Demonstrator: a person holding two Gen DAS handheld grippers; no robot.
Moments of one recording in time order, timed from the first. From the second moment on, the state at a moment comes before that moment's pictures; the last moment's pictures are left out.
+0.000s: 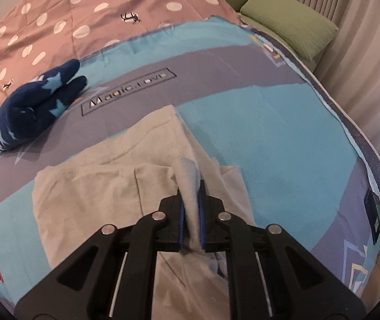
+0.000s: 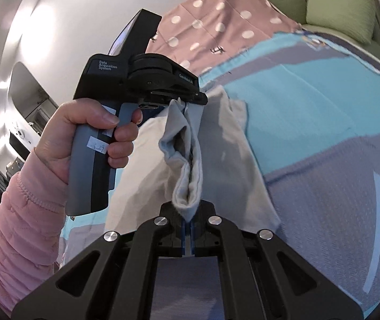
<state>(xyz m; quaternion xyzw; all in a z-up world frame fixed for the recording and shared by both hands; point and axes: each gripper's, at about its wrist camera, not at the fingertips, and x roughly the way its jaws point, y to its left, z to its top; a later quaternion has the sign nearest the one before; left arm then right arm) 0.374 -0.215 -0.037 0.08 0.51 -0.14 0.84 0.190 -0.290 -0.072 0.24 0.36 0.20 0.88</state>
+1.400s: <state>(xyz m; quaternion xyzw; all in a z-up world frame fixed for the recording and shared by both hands) 0.138 -0.063 -0.068 0.10 0.43 -0.06 0.90 0.181 -0.314 -0.063 0.01 0.38 0.44 0.82</state>
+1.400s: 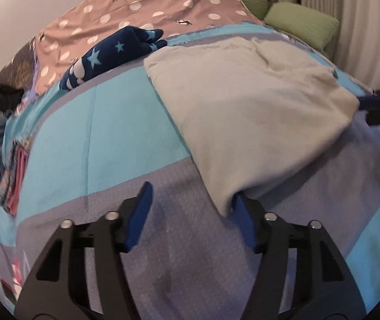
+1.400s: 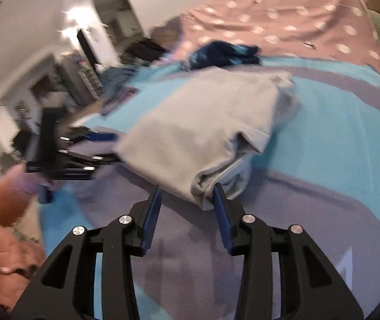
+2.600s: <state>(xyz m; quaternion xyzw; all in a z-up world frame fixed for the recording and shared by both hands) 0.129 -0.061 -0.024 -0.01 0.40 -0.15 0.91 0.235 -0.311 -0.035 0.04 0.39 0.39 0.83</state>
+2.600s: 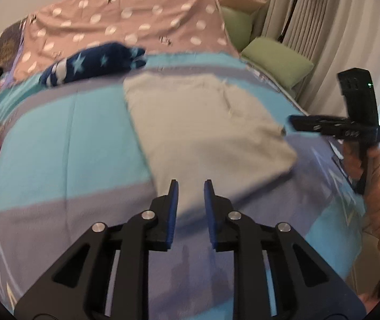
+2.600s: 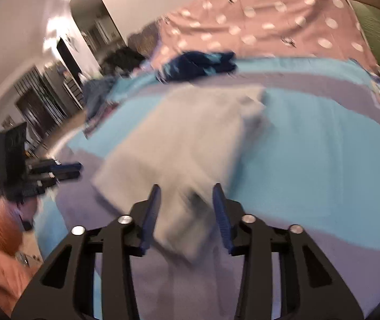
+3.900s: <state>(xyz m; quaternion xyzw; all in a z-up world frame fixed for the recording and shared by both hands) 0.303 -0.061 -0.013 -0.06 0.39 -0.15 0.90 0.362 -0.283 -0.050 0.15 0.43 0.29 0.84</state>
